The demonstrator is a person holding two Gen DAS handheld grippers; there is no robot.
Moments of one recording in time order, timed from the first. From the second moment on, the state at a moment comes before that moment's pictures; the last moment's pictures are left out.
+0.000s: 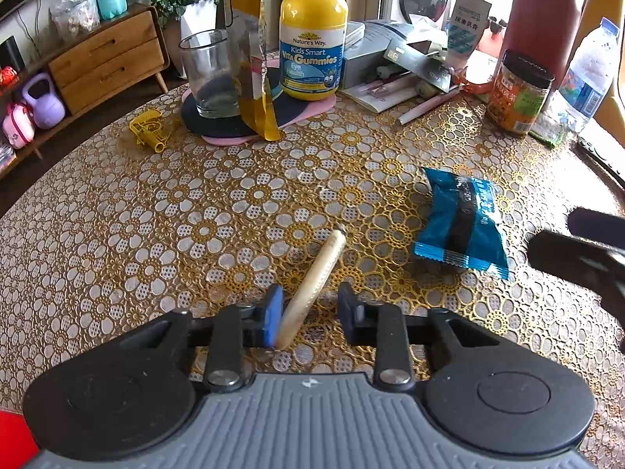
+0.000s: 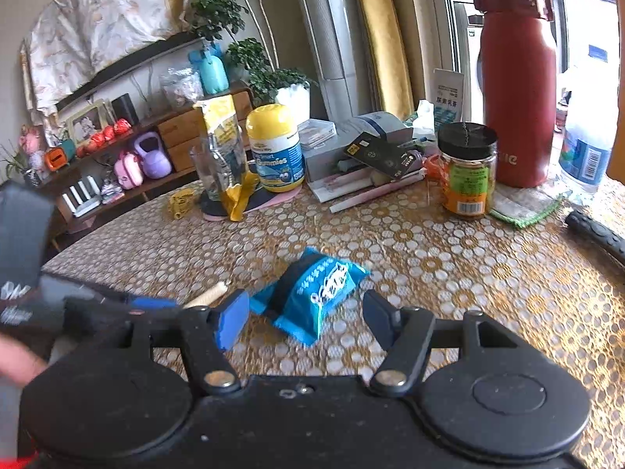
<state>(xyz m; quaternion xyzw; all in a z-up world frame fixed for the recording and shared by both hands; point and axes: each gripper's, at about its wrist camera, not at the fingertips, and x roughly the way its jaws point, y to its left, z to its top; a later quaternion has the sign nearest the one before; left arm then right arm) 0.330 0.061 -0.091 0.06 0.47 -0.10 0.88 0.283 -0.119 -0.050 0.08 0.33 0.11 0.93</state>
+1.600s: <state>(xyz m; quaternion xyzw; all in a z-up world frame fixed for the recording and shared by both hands) 0.196 0.055 0.000 0.01 0.39 -0.06 0.92 0.209 -0.102 -0.058 0.06 0.32 0.13 0.94</state>
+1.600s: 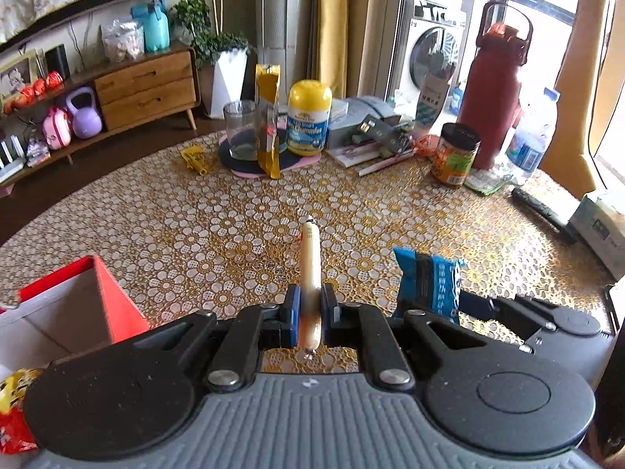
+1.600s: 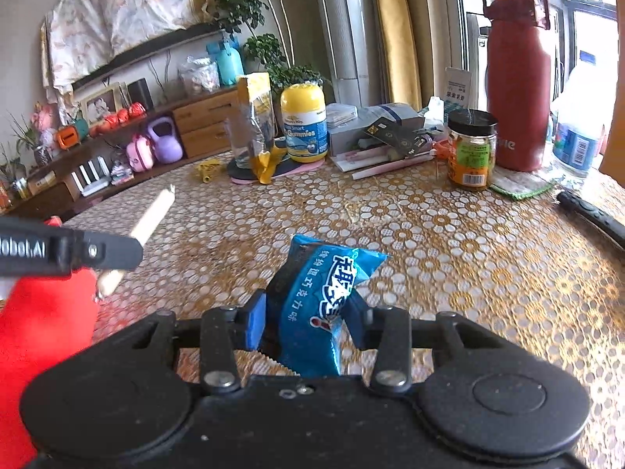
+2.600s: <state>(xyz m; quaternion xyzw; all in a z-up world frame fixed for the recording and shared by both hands) 0.015 0.114 0.066 -0.05 0.26 0.01 0.96 0.073 -0.082 0.023 0.05 0.21 0.26 0.94</state>
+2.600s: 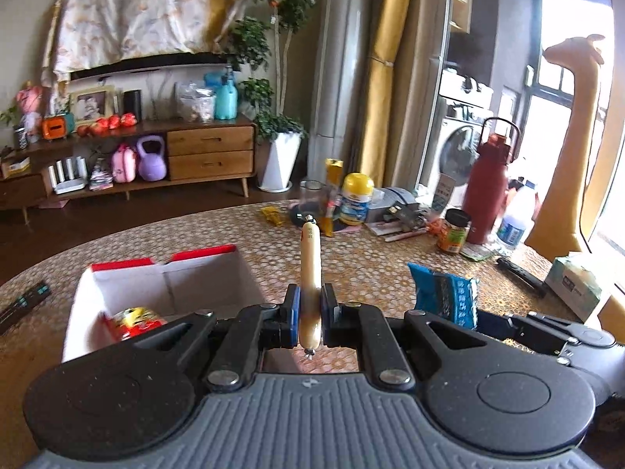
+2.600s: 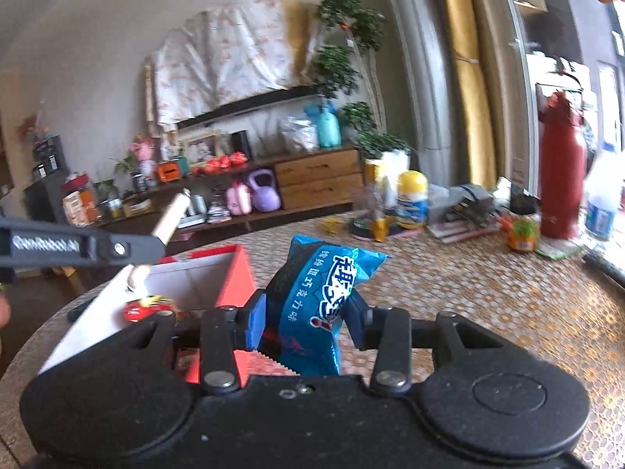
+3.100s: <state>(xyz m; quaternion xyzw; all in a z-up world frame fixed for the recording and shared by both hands) -0.028 0.198 0.037 -0.10 0.27 0.09 0.95 0.058 0.000 0.036 -0.01 0.21 0.35 0.91</state>
